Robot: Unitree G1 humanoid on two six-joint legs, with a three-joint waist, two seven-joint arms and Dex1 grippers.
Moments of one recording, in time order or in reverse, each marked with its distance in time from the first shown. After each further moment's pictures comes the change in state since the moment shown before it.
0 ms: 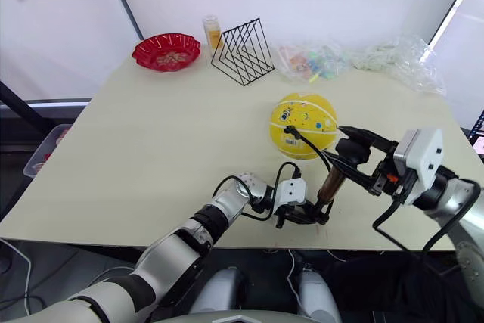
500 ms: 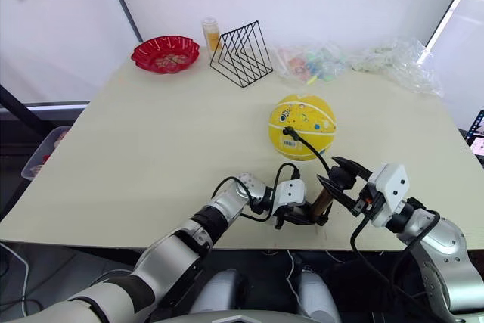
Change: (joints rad) left arm 0.006 0.004 -0.001 0.001 0.000 0.000 0.000; right arm 0.093 0.145 0.139 0.170 -0.163 -0.135 -0.003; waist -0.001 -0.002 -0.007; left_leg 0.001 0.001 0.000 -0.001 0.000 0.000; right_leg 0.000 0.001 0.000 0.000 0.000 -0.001
